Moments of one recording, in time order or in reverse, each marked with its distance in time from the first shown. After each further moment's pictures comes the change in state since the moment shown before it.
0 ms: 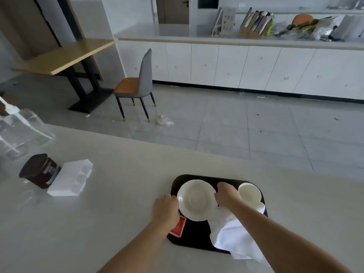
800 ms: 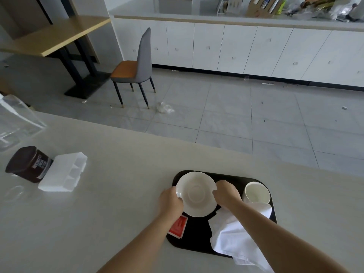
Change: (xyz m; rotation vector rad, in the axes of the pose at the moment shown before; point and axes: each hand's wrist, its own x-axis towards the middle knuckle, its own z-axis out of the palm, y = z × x) left_hand 0.036 0.004 0.016 -0.602 0.061 -0.248; right_hand 0.034 -0.002 0.025 0.020 -0.037 0.050
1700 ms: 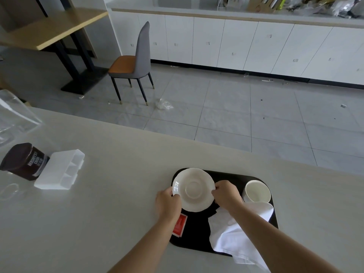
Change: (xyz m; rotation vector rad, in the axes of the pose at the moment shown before) left_hand -0.012 0.008 0.001 -0.324 0.175 -0.190; right_hand -0.007 0.002 0.007 0.330 -0.001 0.033
